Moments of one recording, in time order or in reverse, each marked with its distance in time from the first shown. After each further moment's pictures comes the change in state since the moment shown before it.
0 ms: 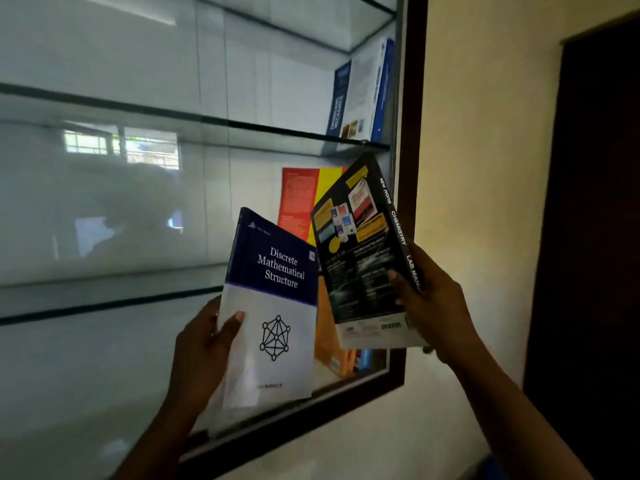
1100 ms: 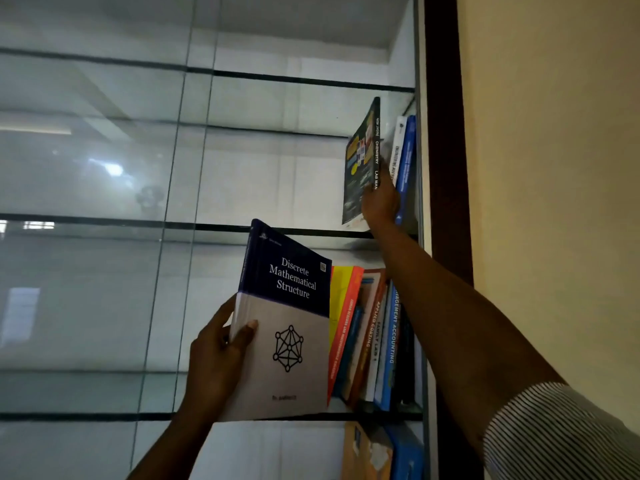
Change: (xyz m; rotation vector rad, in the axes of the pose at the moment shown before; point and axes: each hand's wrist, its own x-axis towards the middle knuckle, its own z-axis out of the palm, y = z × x) left_hand 0.131 0.075 0.171 0.178 0.411 0.185; right_hand 0.427 0.021 0.051 0.482 0.174 -0.248
